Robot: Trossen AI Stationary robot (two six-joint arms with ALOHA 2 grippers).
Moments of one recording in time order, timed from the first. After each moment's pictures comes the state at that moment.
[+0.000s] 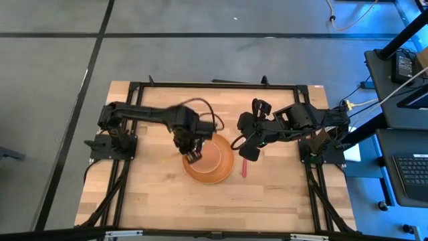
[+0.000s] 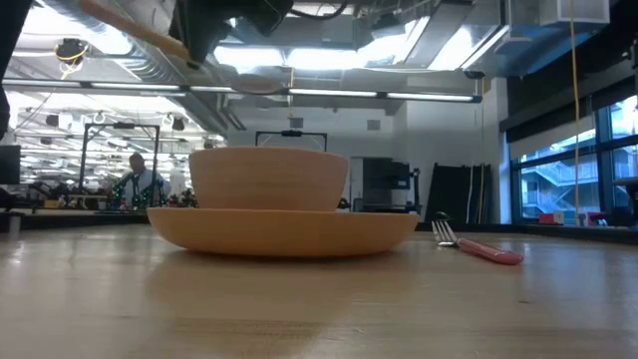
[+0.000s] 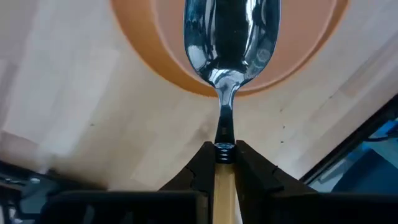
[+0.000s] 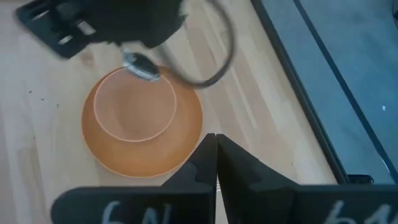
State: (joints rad) left arm -0.06 1.80 1.76 -1.54 0.17 -0.68; right arm 0.29 1.82 2.34 -1.57 0.50 0.44
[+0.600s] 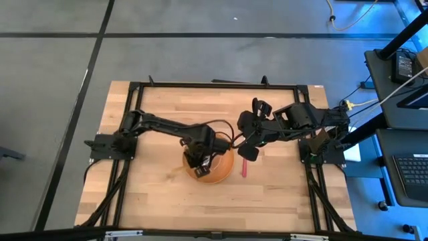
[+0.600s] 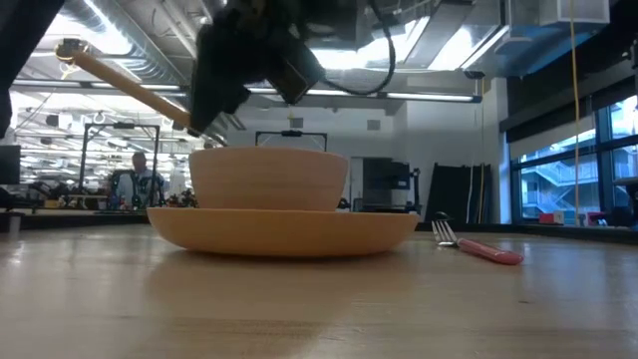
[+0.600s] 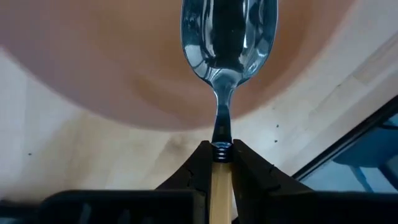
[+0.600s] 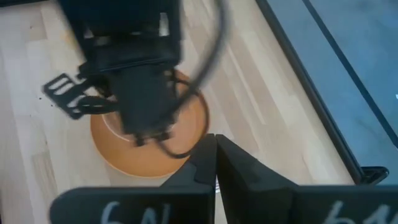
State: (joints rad) left arm -0.10 2.05 1.76 -1.46 0.32 -0.57; right arm 0.29 1.82 2.34 -1.57 0.48 0.50
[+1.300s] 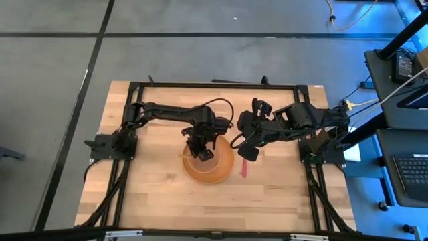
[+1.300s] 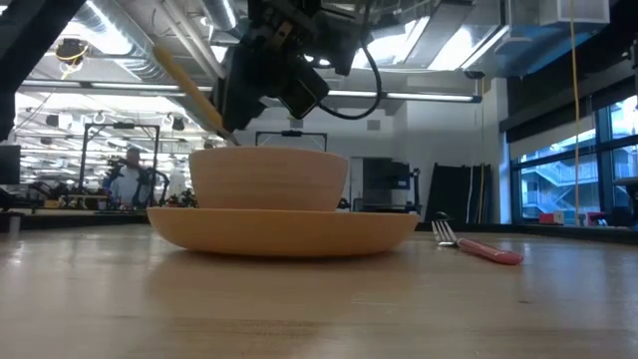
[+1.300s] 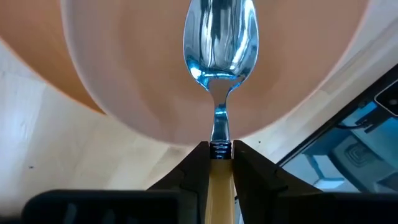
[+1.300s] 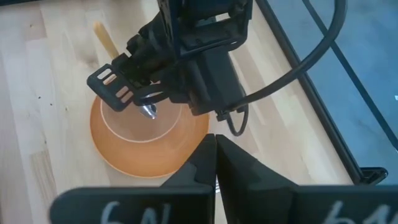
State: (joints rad) left arm 0.07 2.06 1.76 -1.47 0.45 -0.46; right arm 0.29 1.82 2.34 -1.57 0.48 0.49
